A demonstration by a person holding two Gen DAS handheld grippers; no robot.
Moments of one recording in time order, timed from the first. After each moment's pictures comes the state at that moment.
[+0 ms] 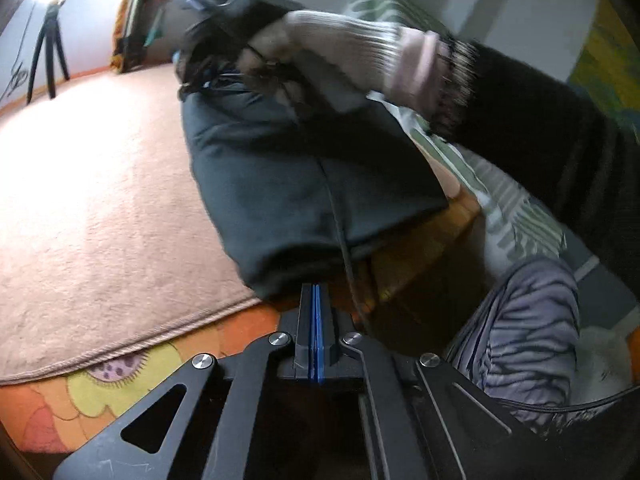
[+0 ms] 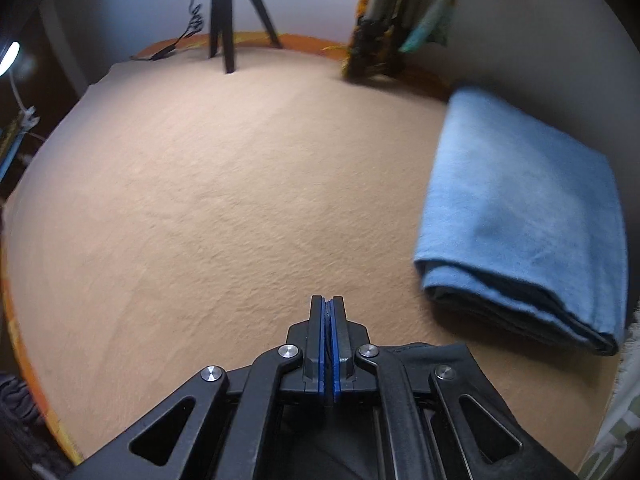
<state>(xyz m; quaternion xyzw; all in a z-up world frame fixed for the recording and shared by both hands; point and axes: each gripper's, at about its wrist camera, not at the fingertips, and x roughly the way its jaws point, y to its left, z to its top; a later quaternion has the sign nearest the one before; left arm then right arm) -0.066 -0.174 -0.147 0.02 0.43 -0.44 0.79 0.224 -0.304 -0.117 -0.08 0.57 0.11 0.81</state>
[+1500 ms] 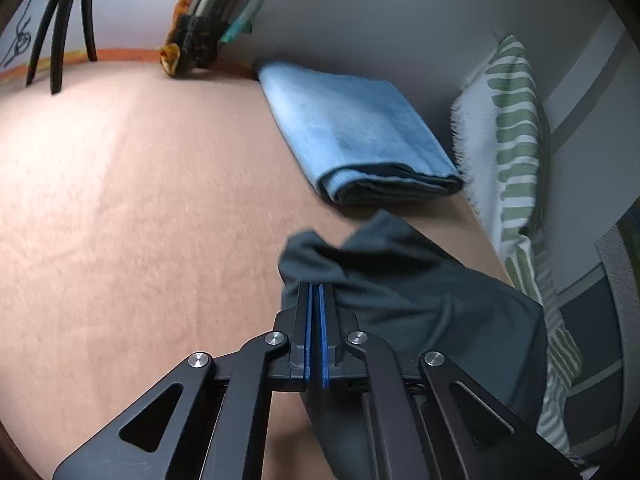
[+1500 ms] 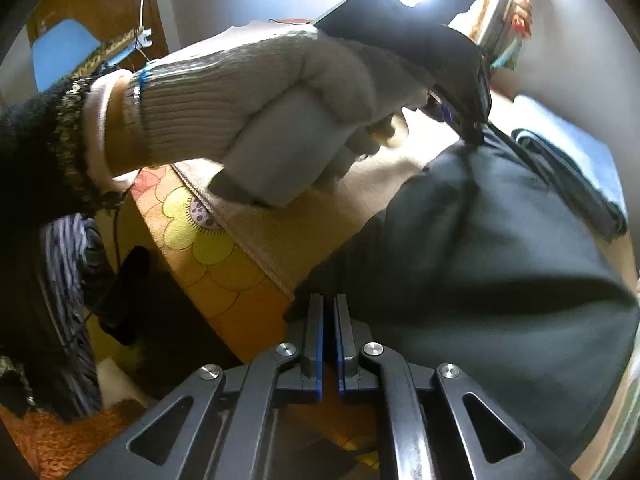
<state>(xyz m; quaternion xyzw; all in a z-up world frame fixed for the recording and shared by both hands) 0.157 -0.215 -0.163 -0.10 0.46 -0.34 0.82 -0.040 -0.255 -0.110 -0.13 0.51 0.23 0.82</state>
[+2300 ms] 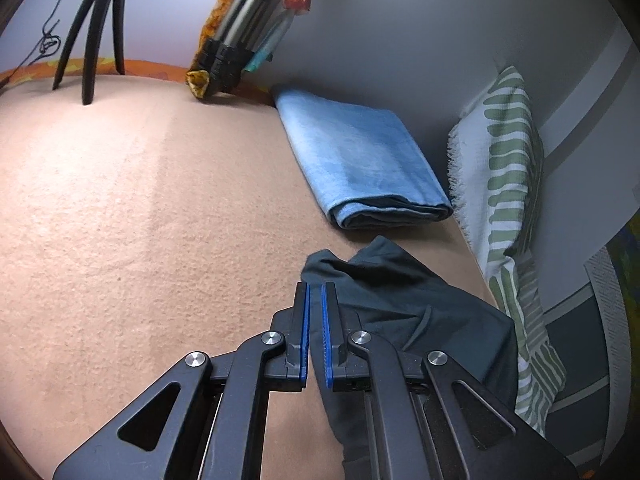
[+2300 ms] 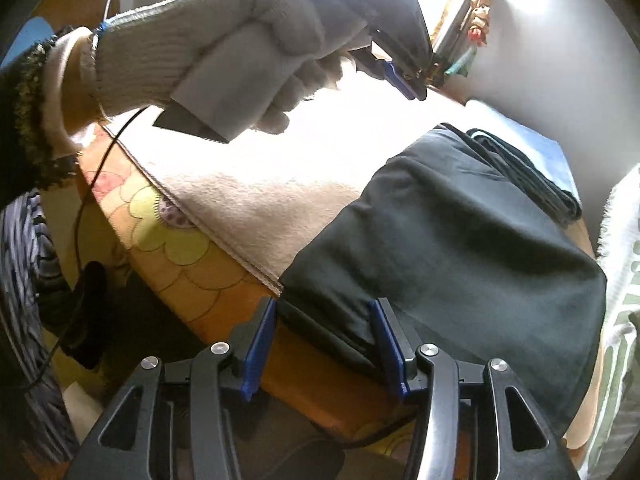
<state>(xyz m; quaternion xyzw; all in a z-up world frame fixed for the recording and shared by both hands) 0.157 -0.179 -0.135 -0.13 0.46 -0.34 0.81 -0.072 -0.227 -0.113 -0.17 0.49 0.13 0.85</state>
